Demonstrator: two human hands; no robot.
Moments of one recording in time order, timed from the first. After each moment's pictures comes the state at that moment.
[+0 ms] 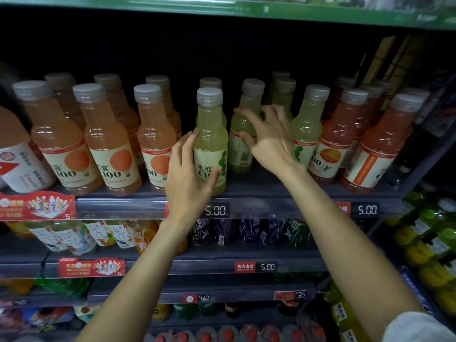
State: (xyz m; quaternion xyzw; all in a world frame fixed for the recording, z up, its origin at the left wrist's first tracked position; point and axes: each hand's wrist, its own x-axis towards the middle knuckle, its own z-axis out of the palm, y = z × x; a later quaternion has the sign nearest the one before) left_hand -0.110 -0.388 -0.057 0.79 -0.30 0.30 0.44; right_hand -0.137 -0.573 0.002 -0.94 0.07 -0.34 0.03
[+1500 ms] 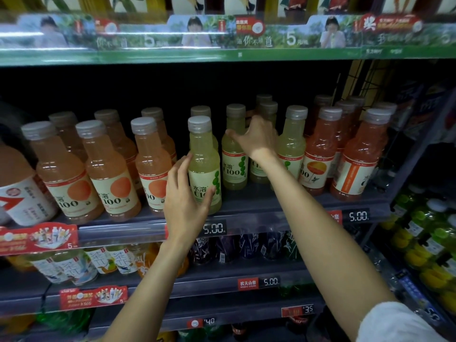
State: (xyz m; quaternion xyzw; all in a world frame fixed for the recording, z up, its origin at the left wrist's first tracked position) left_hand -0.110 -0.388 -0.056 0.79 -0.30 0.29 0.44; right_hand -0.123 -0.561 0.048 -0.89 0.24 -0.31 0.22
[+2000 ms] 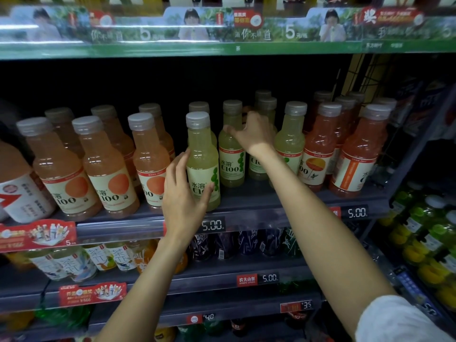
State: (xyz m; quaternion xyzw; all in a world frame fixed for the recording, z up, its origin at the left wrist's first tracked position) left_hand -0.109 -0.388 -0.058 0.79 -0.31 0.29 0.44; right_hand -0.119 -0.564 0.049 -0.90 0.21 -0.30 0.23
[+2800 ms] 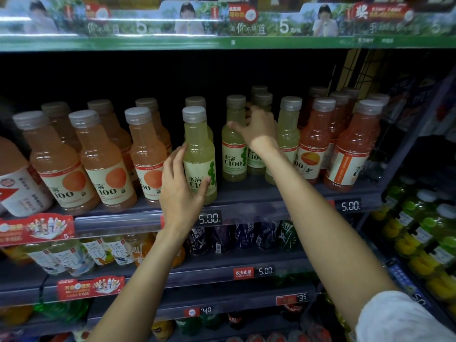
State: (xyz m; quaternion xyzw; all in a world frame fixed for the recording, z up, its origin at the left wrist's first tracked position) left_hand -0.109 -0.390 -0.059 0.79 -0.31 0.29 0.44; right_hand -0.127 -0.572 0.043 -0.88 0.21 -0.33 0.28
